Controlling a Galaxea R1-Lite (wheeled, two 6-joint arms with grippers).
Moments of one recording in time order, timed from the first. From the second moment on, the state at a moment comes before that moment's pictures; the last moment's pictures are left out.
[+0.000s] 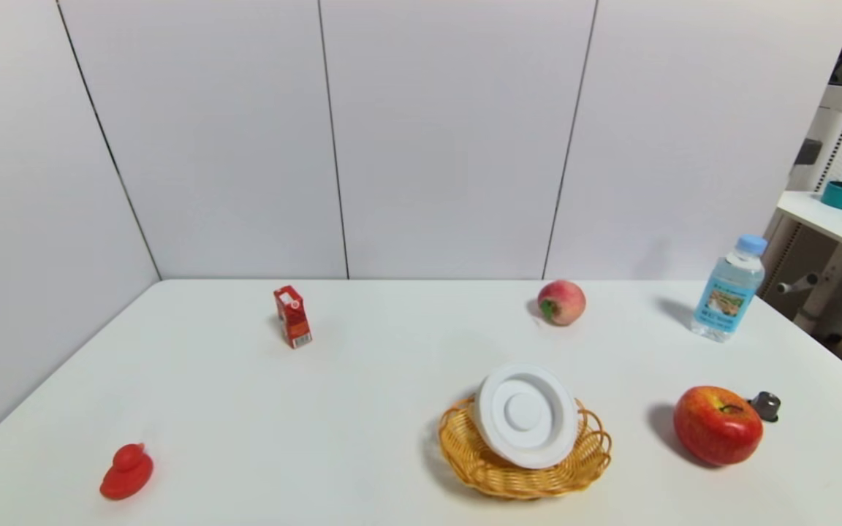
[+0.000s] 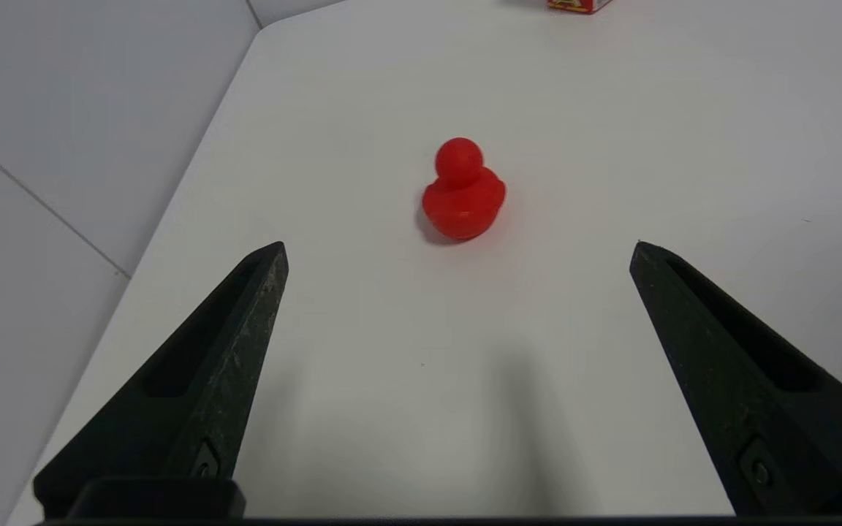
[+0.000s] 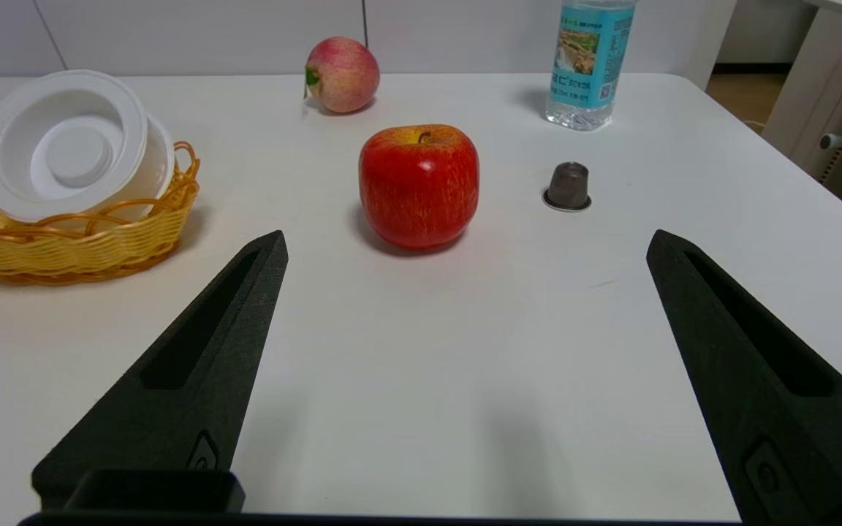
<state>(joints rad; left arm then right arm) -0.01 0.16 -0.06 0.05 0.02 0.23 0.00 0.00 0.00 0.01 0.00 0.00</state>
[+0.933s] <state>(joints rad) -0.01 0.00 -0.02 0.04 -0.03 0.05 0.00 0.00 0.00 0.01 0.00 0.00</state>
